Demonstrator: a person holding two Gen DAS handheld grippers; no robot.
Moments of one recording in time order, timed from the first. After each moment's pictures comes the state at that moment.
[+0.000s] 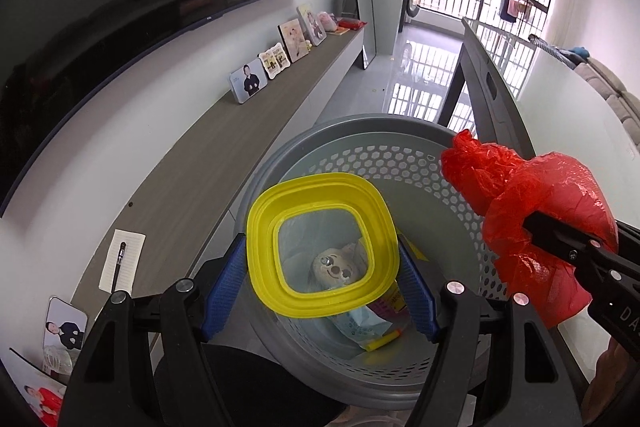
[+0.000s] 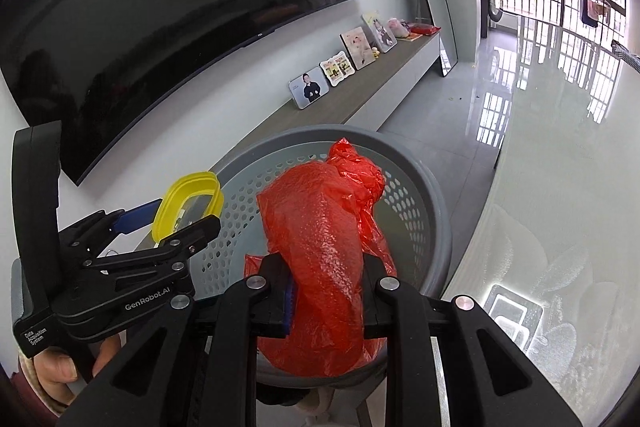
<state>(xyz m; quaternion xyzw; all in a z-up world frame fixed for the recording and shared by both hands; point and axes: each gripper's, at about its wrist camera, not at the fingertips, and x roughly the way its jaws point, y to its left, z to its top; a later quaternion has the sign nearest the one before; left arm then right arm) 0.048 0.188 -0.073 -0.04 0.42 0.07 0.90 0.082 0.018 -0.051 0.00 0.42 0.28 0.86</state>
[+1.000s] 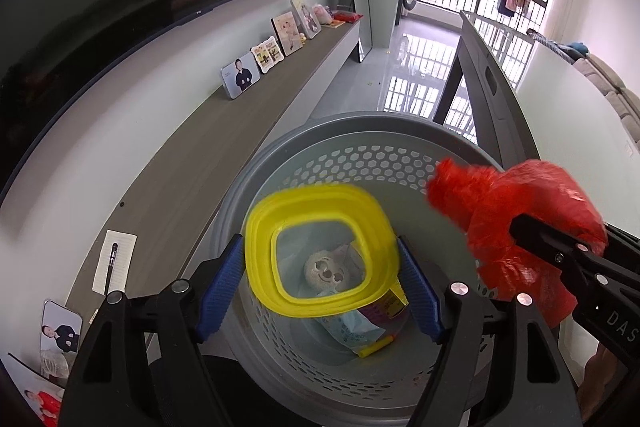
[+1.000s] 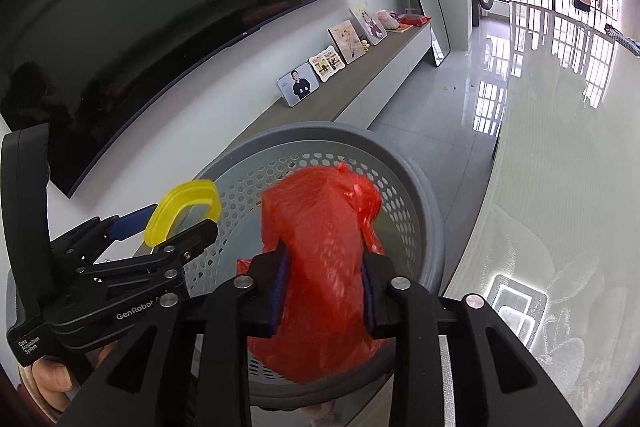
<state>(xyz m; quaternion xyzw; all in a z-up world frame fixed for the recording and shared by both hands) 0.068 0.184 -0.080 -0.04 0.44 0.06 0.90 0.091 0.013 -0.062 0.02 0.43 0.26 0.86</state>
